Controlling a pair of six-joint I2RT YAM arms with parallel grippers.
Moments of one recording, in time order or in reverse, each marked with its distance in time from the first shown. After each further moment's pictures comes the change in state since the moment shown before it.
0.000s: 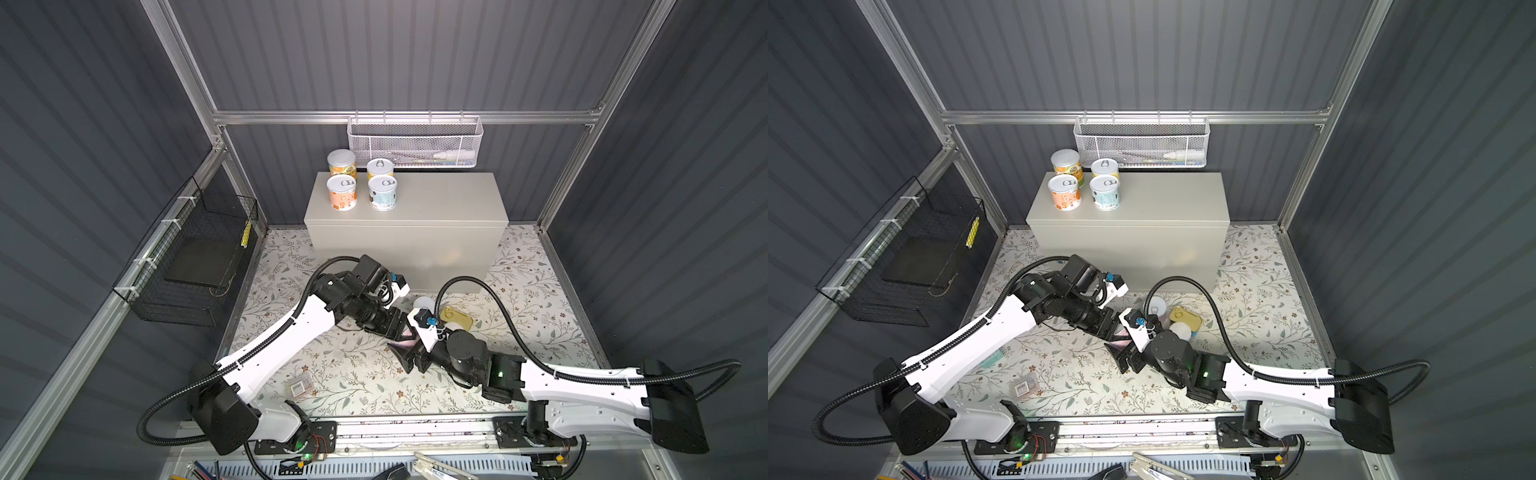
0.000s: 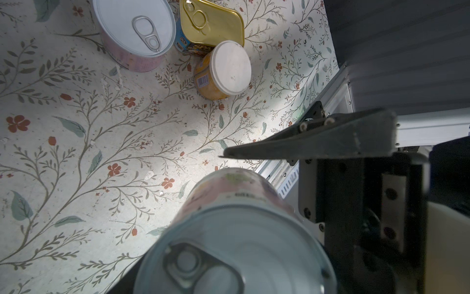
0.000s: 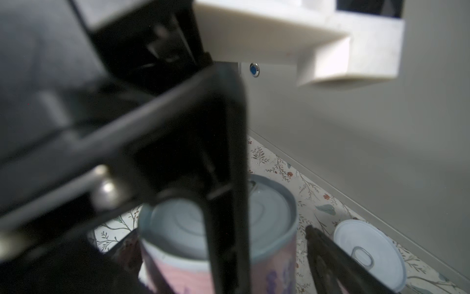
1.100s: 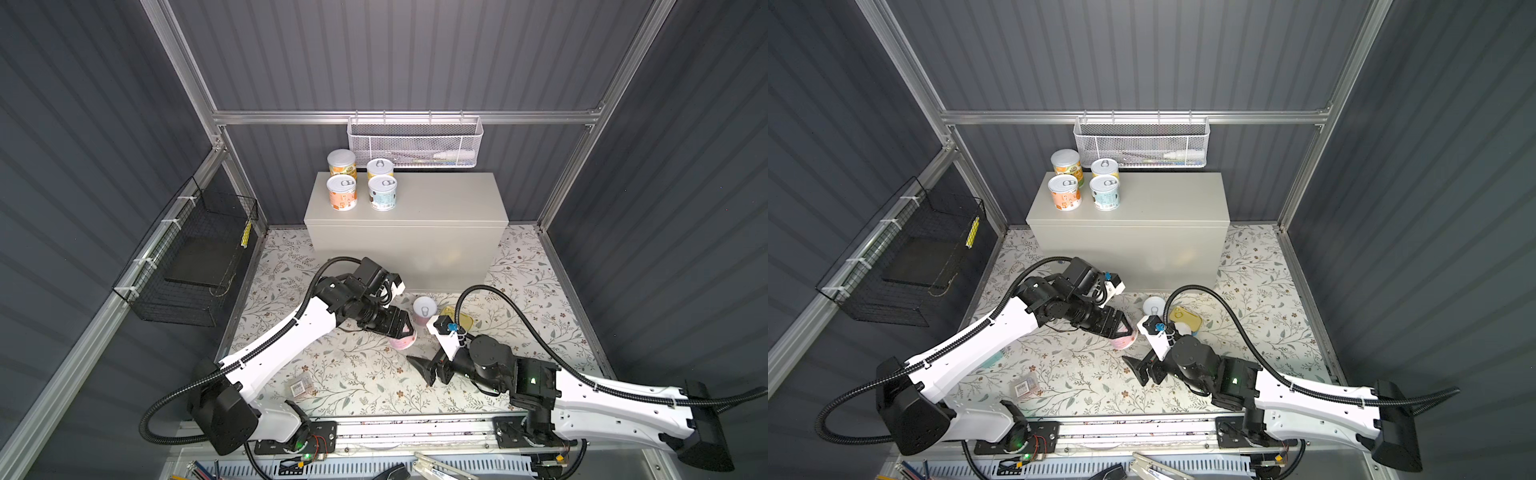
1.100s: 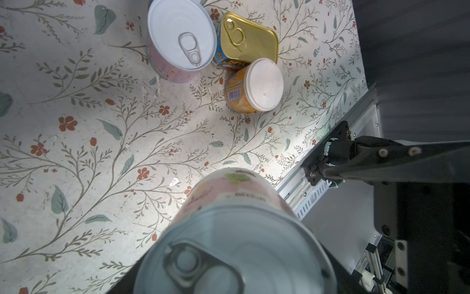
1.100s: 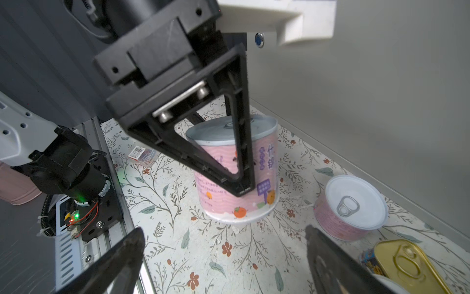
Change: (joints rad) left arm 0.000 -0.001 -0.033 0.060 -0.108 -0.055; right arm 0.003 -0.256 -0.034 -0.302 -0.072 0.060
